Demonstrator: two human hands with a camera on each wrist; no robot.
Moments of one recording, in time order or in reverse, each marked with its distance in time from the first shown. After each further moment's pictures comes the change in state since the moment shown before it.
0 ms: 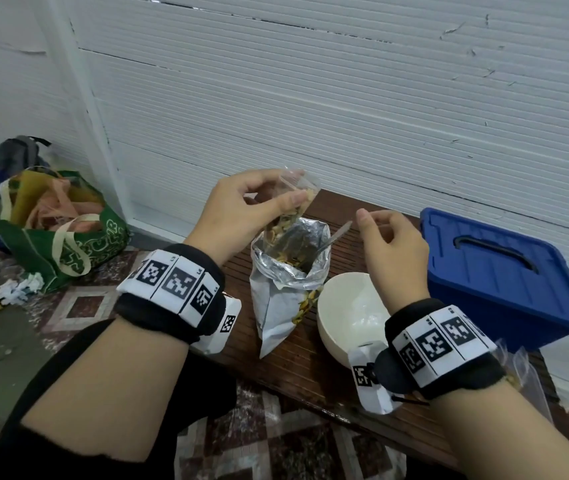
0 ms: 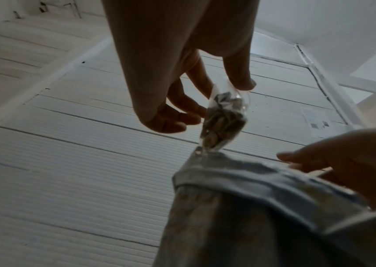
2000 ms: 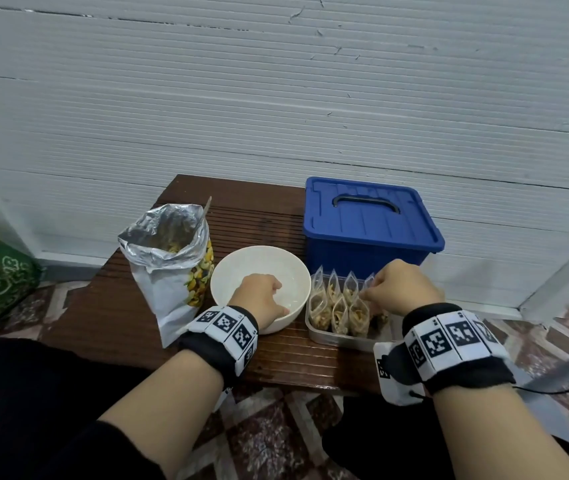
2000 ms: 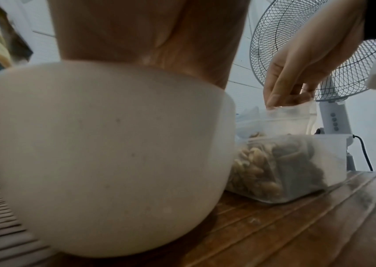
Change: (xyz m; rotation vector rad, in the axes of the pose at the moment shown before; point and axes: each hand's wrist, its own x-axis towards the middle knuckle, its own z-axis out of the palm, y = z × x) left_hand -0.068 -0.067 0.192 0.745 -0.508 -0.353; right_hand -0.036 0.101 -0.160 -0.698 -0.346 0.548
